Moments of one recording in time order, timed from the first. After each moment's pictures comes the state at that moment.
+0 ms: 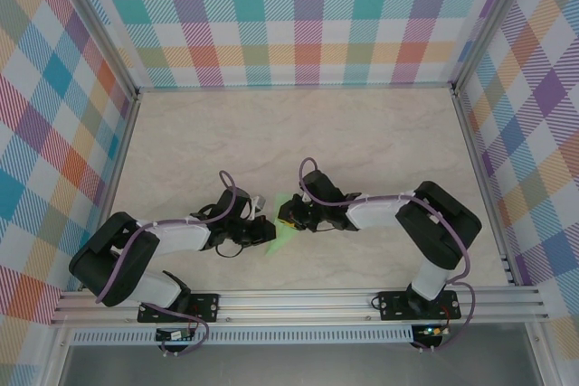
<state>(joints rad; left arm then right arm) -0.60 1.41 0.42 0.09 0.52 -0.81 0.85 1.72 0.77 0.18 -0.41 1.26</state>
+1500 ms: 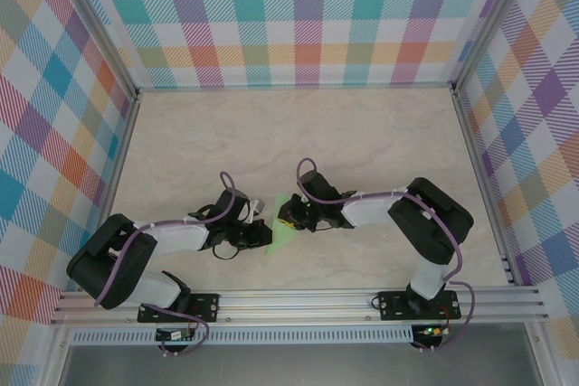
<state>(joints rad) -0.59 1.40 0.42 0.00 0.53 -0.72 0.85 1.77 0.81 0.13 -0.37 1.28</state>
